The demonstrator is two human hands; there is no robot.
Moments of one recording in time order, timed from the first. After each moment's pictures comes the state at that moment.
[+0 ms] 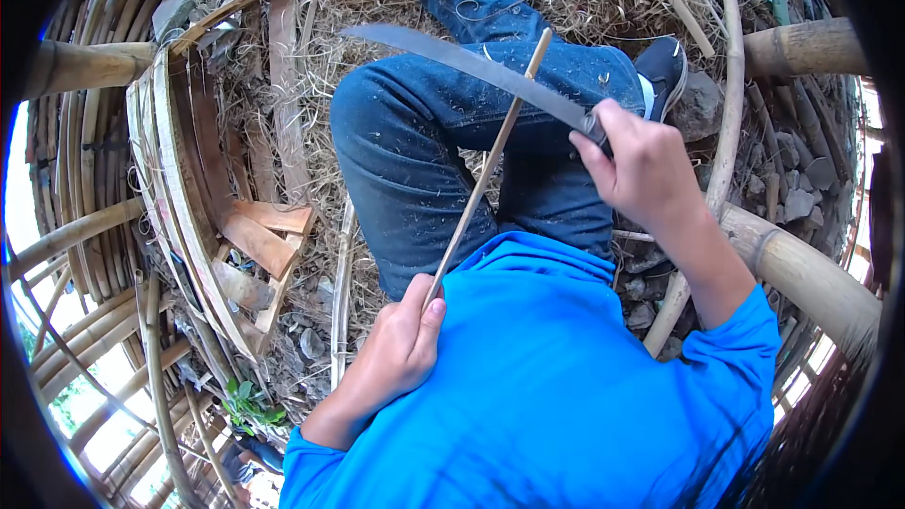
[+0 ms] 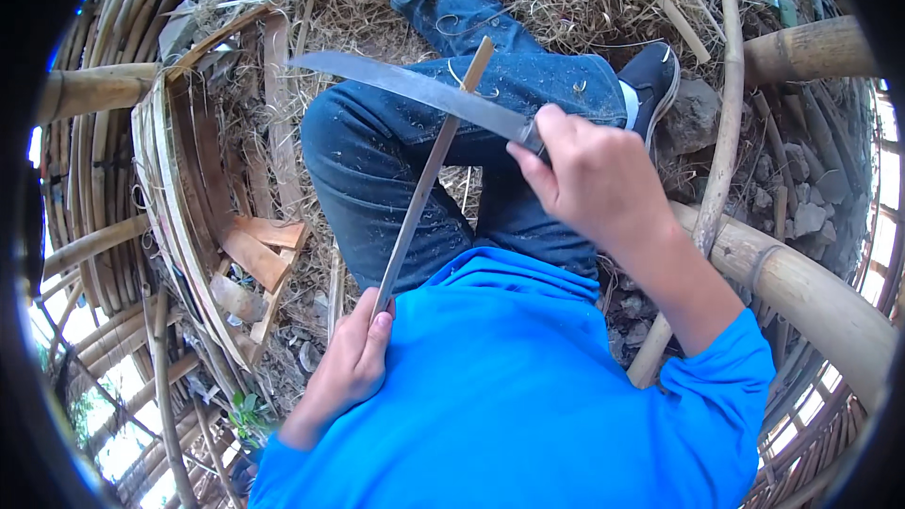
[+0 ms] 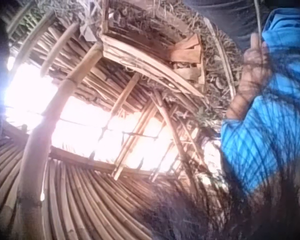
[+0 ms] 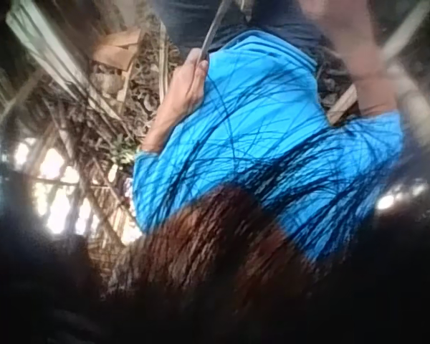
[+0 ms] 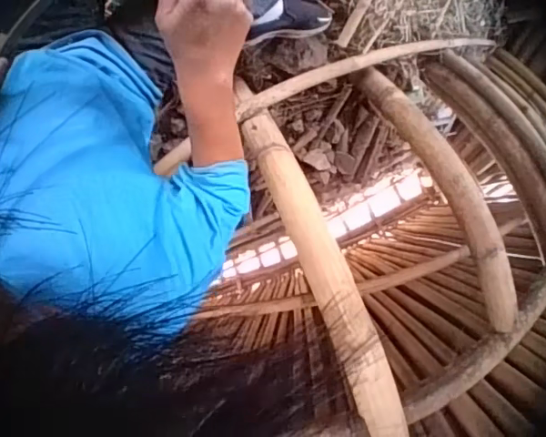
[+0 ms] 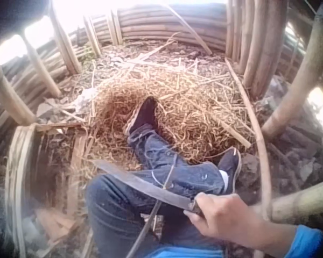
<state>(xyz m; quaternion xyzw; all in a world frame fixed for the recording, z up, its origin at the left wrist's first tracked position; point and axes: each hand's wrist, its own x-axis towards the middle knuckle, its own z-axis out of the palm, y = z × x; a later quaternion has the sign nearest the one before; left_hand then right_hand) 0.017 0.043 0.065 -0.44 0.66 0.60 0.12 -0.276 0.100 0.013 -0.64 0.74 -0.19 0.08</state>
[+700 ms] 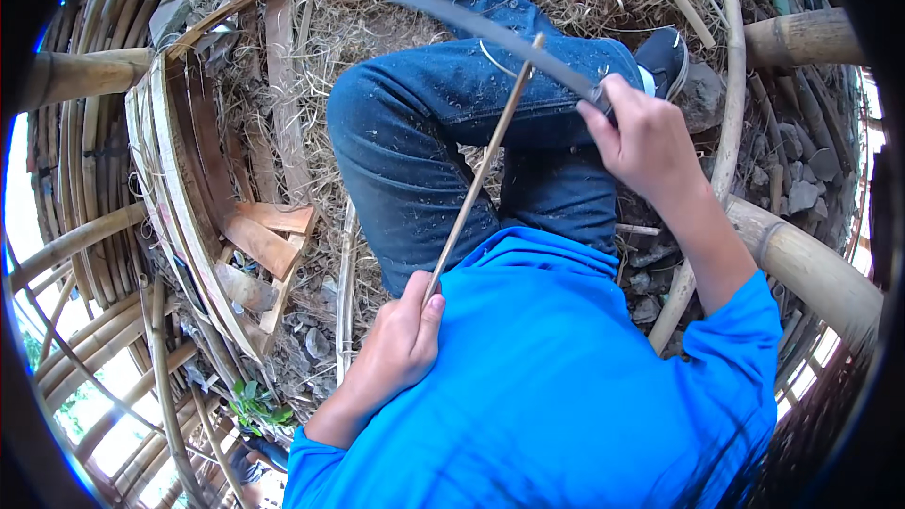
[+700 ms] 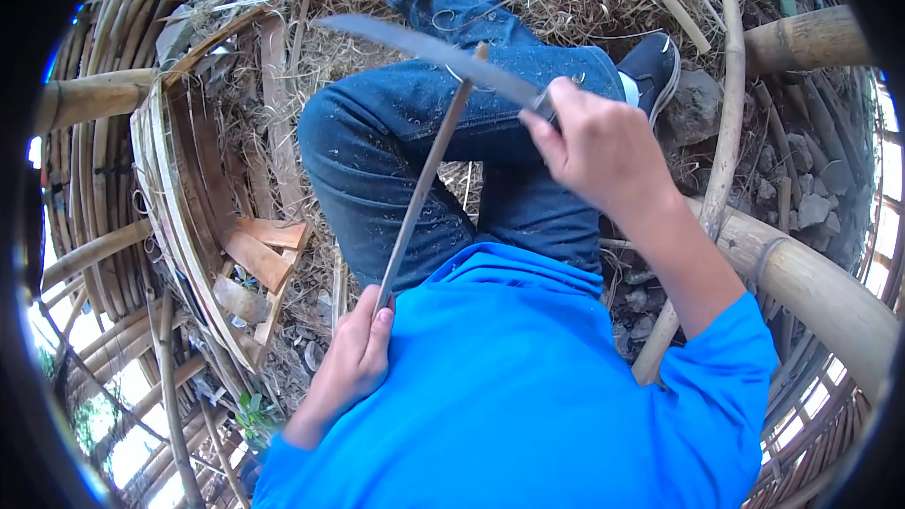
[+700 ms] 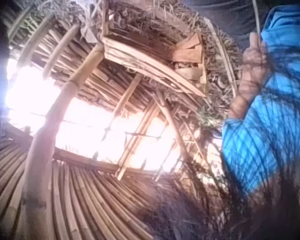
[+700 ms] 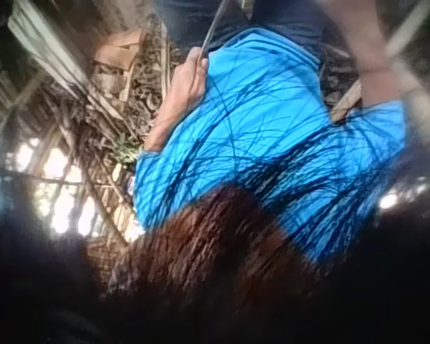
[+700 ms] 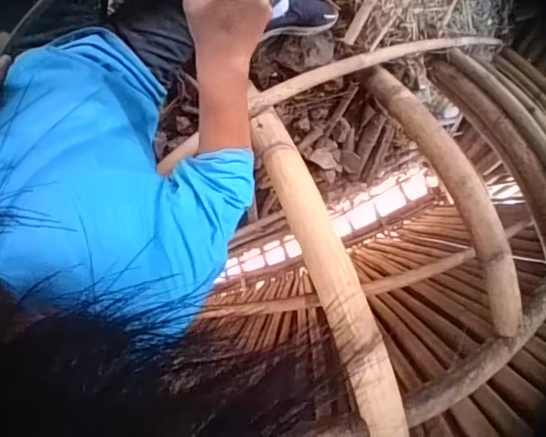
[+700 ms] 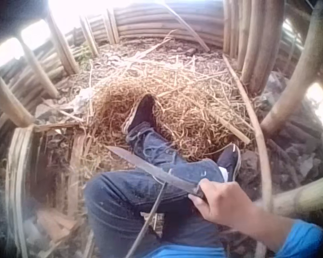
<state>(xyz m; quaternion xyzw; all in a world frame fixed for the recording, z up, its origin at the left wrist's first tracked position) 0.018 0.043 0.054 -0.43 0.69 0.57 0.12 -0.288 0.097 0.003 -0.62 0.76 -0.19 0.07</state>
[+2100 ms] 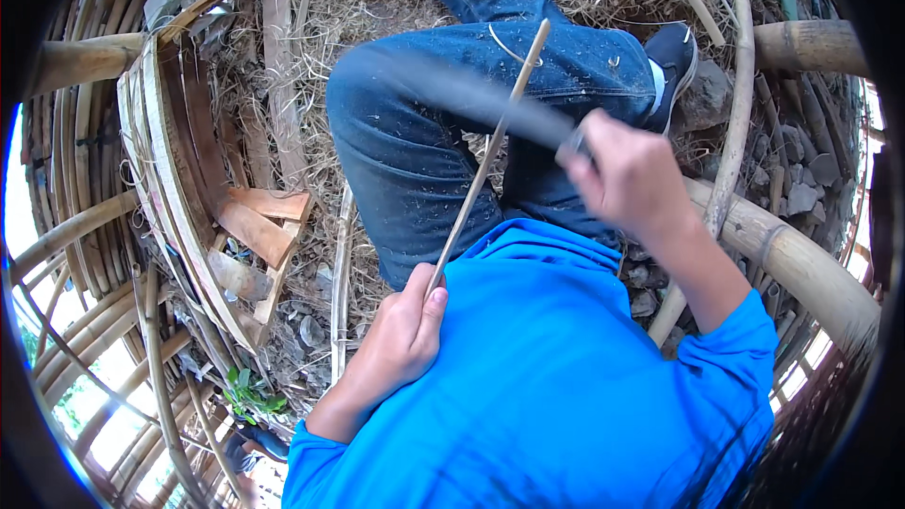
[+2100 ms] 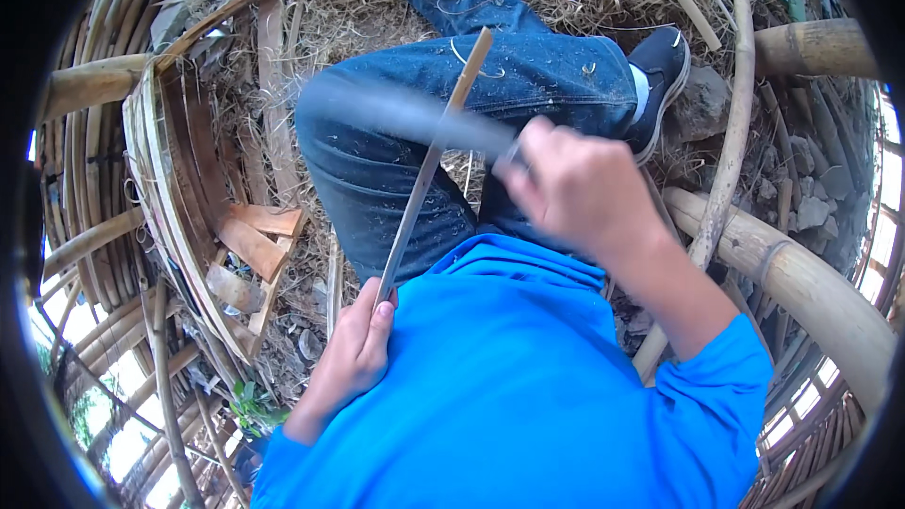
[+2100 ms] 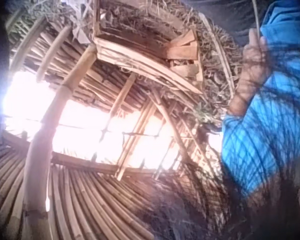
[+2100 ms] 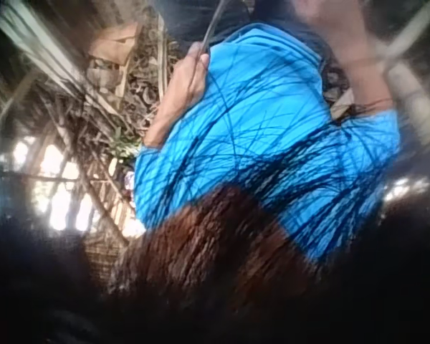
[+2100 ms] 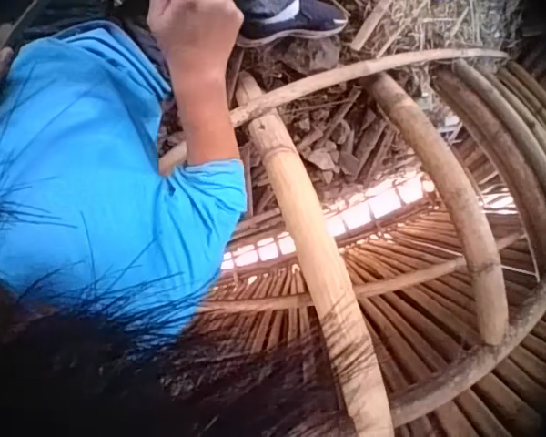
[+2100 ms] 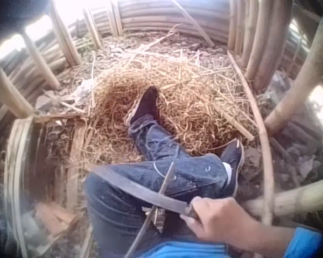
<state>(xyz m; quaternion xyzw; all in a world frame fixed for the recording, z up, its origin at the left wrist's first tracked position) 0.022 0.043 0.051 -0.45 0.65 0.60 0.12 -0.255 0.104 -0.003 -0.63 0.73 -0.19 0.15</state>
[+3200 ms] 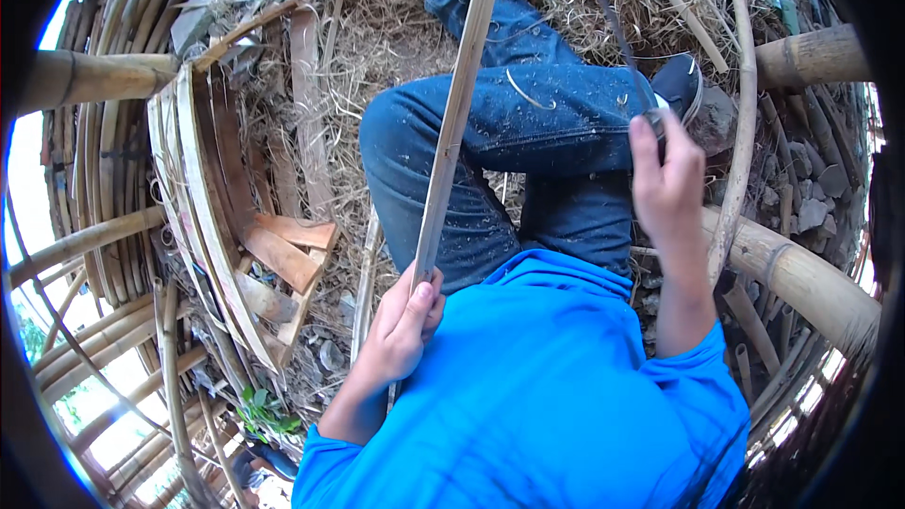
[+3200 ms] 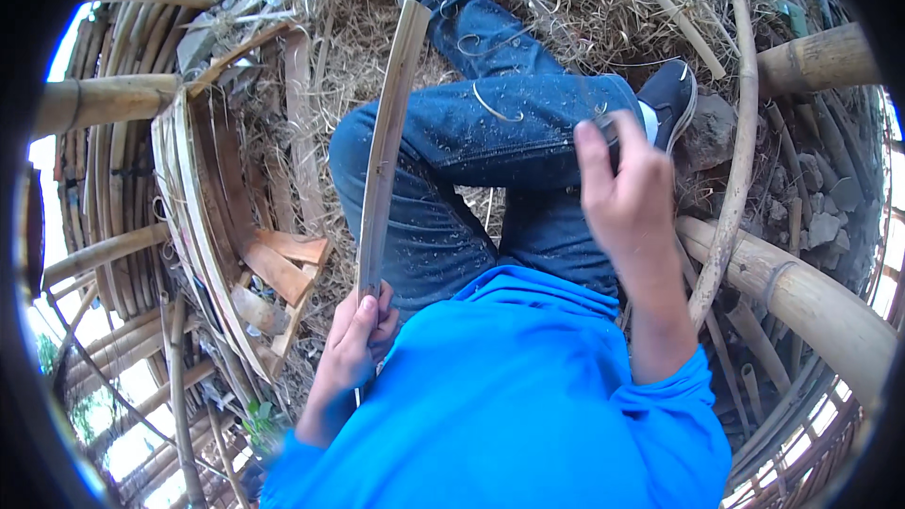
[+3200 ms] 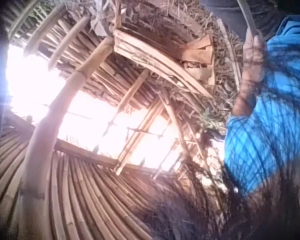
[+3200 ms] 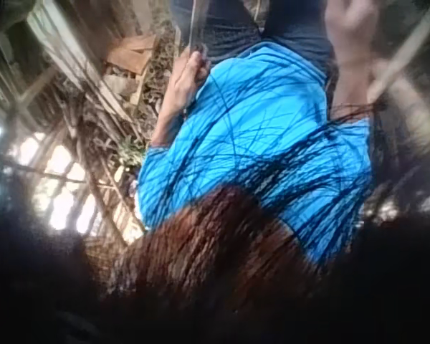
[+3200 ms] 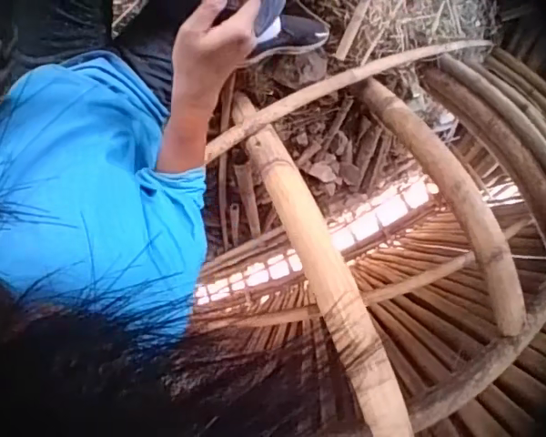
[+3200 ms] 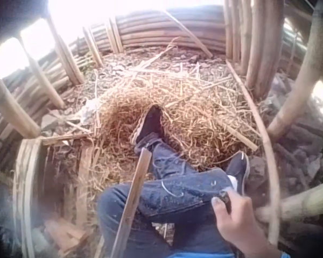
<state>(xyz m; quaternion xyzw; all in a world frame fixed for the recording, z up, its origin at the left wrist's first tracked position) 0.029 0.011 0.039 -0.43 0.49 0.76 -0.02 -0.263 0.090 0.015 -0.37 0.83 -0.40 0.13</state>
